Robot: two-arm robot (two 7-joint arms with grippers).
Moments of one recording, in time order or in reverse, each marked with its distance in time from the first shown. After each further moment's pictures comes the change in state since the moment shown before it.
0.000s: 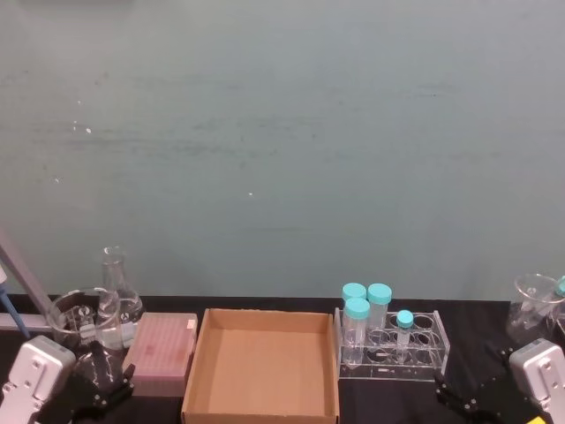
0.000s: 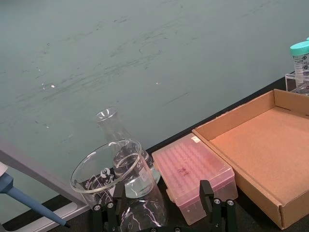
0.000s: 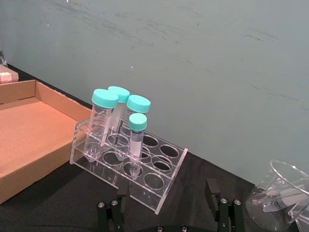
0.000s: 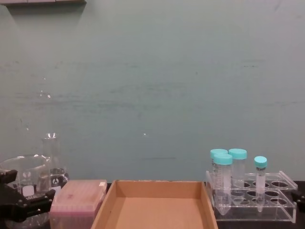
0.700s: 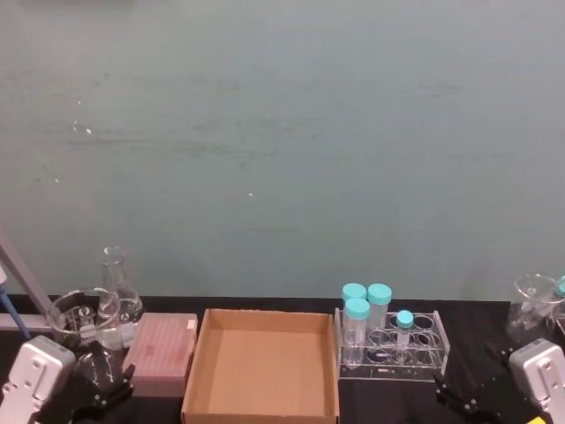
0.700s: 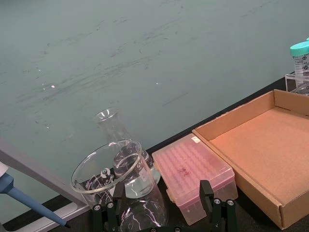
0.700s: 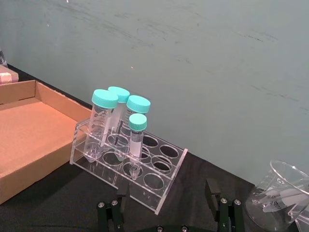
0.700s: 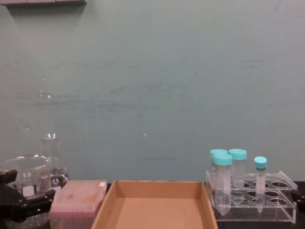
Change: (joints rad) left arm 0.000 0.000 0.000 0.000 0.000 0.000 0.000; right arm 0.000 0.000 0.000 0.000 0.000 0.000 0.000
